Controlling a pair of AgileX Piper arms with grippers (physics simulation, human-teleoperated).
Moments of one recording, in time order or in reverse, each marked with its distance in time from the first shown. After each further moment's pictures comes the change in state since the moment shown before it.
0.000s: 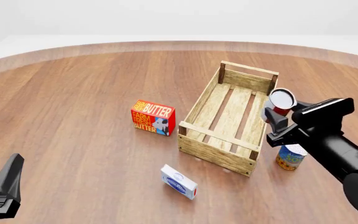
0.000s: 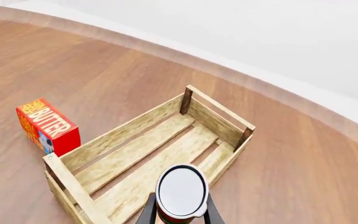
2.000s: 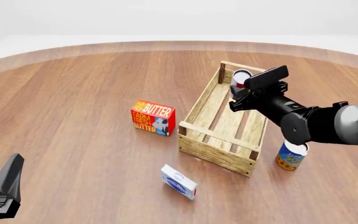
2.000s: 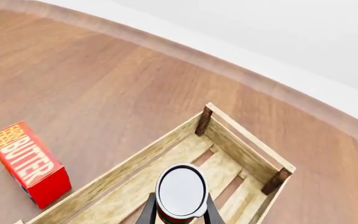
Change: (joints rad) left arm 0.000 0.000 0.000 0.000 0.000; right arm 0.047 0.501 -0.455 0.032 -0.001
